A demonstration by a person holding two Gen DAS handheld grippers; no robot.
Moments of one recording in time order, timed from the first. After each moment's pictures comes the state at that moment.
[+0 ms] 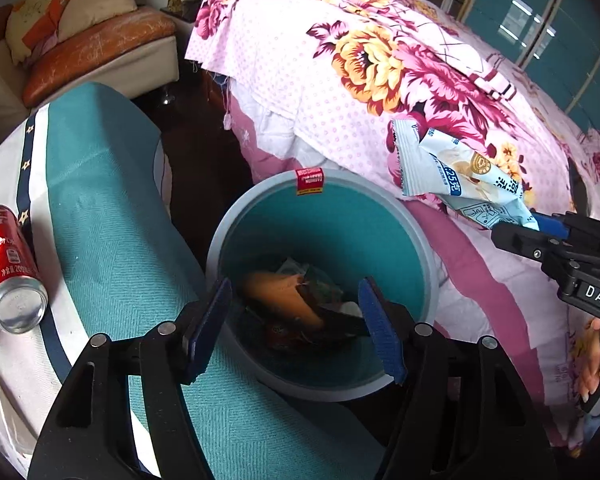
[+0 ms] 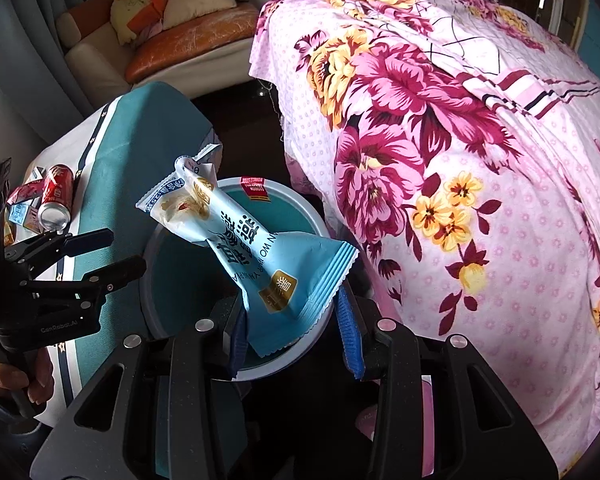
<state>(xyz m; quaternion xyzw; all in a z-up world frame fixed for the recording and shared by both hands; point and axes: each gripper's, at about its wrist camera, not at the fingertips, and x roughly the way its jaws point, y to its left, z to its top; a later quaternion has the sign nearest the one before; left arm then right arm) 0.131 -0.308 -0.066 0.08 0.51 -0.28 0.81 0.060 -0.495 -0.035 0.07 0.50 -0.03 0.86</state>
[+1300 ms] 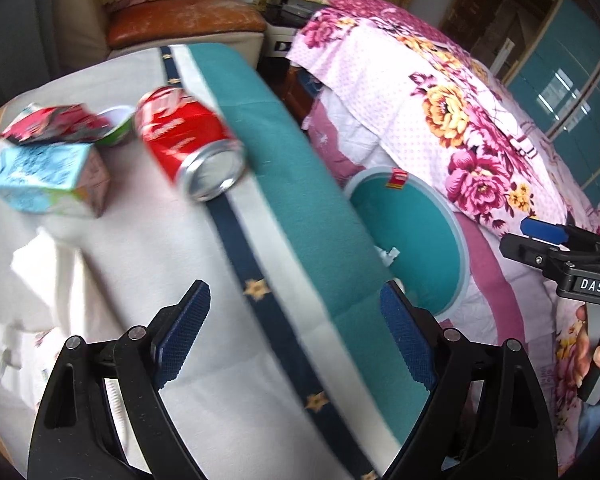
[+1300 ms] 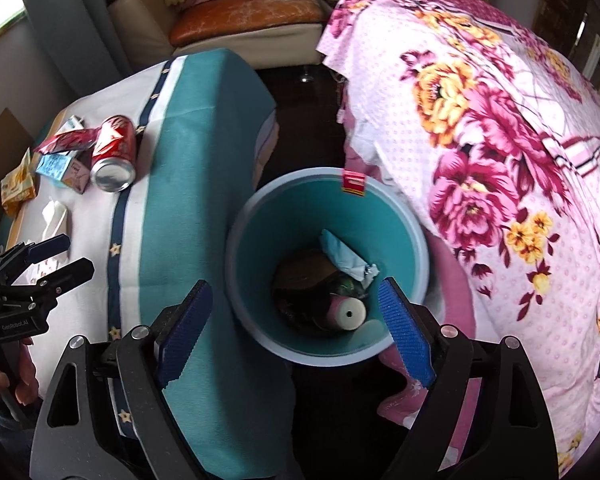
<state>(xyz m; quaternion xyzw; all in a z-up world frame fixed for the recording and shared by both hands) 0.090 -0.136 -0.046 -0.03 0.50 -0.20 0.84 0.064 -0.371 -0.015 0.00 0.53 0.01 0.85</state>
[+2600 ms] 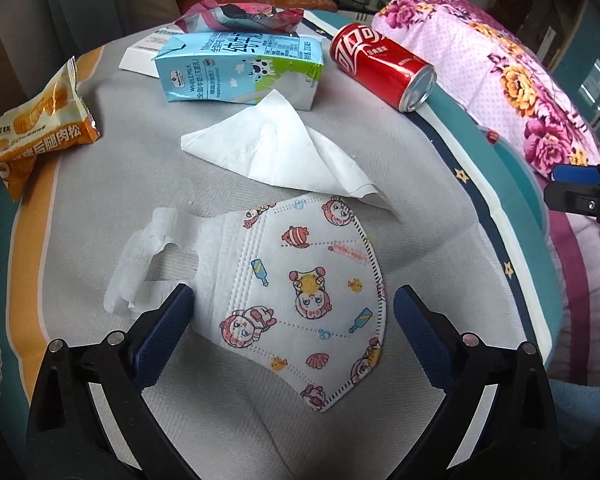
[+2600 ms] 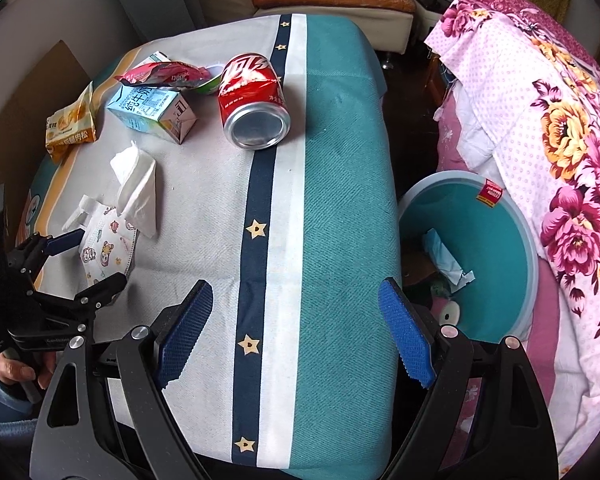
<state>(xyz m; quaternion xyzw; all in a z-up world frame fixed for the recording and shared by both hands) 0.053 0.002 -0.087 0.02 0.52 -0.12 0.84 0.073 -0.230 -0.039 -0.03 0.56 0.10 0.82</state>
